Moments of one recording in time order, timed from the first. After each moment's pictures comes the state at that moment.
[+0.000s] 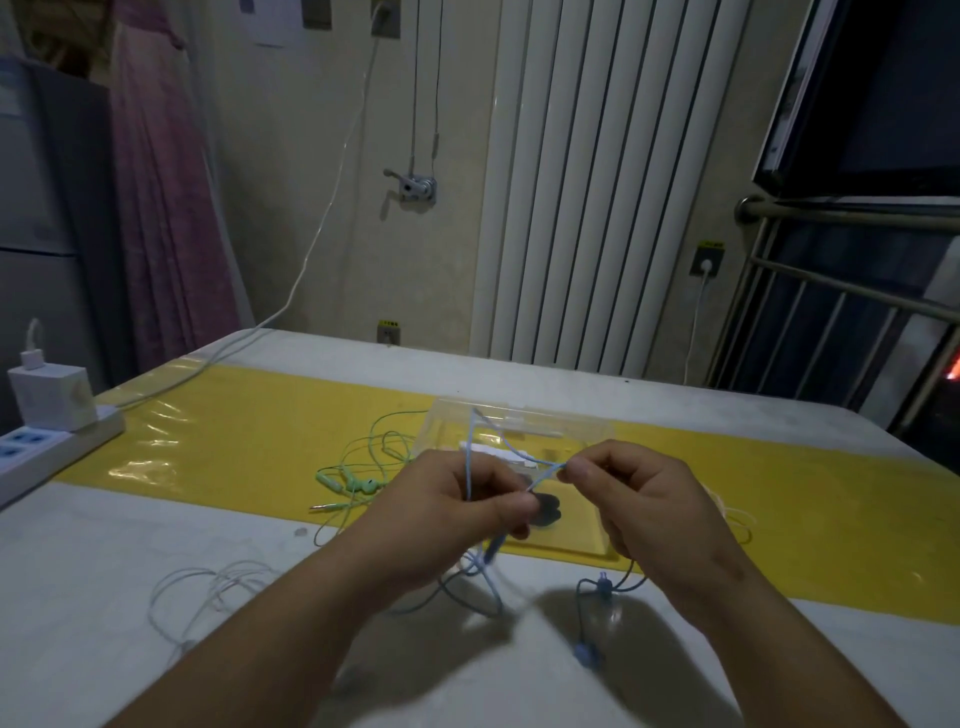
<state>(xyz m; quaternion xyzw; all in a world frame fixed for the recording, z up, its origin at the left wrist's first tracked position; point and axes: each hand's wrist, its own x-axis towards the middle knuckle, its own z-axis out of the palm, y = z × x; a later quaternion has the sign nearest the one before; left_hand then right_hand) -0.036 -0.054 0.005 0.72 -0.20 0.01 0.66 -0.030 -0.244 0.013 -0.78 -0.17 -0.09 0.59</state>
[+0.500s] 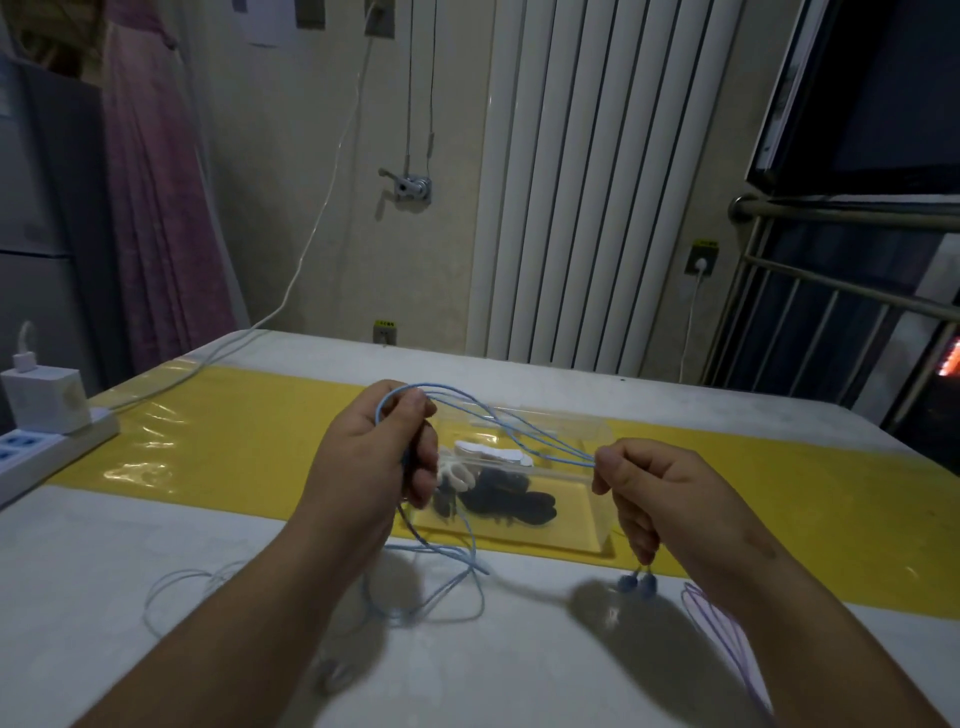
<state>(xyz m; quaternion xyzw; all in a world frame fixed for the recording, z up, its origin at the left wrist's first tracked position) -0.024 -0.035 0.015 0.57 -0.08 0.16 0.80 -0.027 -0.266 0.021 -0.79 -0.15 -0.03 0.60</state>
